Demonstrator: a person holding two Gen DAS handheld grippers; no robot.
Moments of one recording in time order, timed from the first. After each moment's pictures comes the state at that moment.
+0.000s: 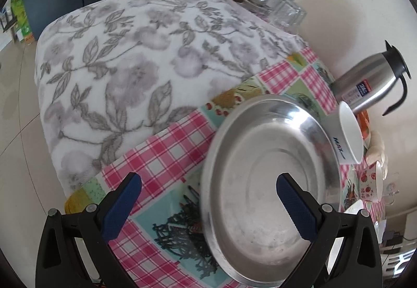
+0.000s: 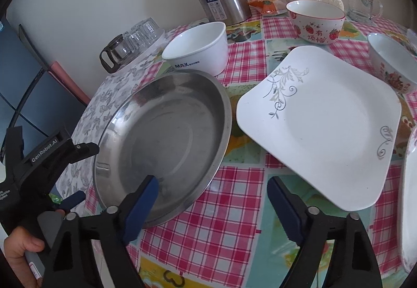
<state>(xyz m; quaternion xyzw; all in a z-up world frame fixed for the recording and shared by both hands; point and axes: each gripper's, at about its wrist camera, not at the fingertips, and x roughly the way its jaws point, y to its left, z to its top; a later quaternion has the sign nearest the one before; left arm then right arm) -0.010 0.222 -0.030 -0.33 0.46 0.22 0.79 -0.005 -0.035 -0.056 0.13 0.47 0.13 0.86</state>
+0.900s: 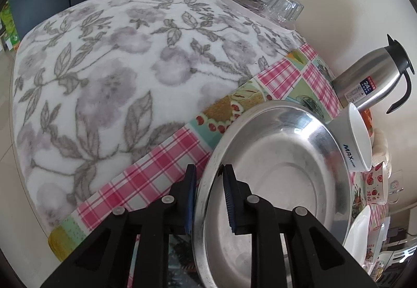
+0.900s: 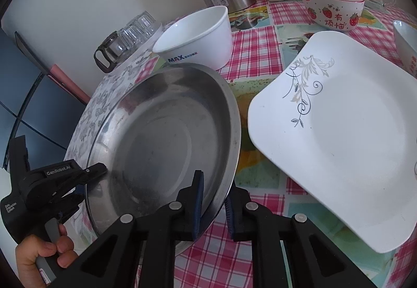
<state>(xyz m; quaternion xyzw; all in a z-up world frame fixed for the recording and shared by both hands) 0.021 0.233 -0.053 -0.31 0.46 0.20 0.81 0.033 -0.024 -0.084 0.15 0.49 0.15 0.85</state>
